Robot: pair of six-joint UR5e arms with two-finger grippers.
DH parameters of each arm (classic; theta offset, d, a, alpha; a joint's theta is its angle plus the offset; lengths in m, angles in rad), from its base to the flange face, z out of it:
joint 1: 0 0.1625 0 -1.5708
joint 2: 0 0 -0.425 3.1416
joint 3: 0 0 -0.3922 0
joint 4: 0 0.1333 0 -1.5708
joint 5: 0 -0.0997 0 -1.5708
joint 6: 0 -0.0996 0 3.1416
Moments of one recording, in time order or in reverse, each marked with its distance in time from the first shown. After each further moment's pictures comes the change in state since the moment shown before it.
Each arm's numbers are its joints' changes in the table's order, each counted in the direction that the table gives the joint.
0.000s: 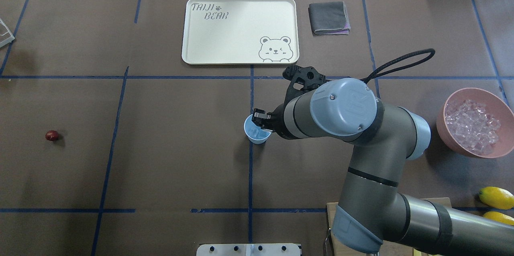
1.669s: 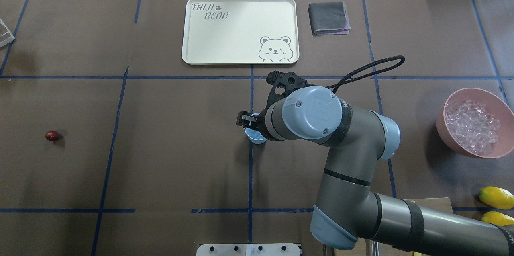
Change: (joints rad) left arm 0.012 -0.002 0.001 -0.022 0.006 0.012; right arm -0.013 -0.060 -0.096 -0.002 0.036 0.014
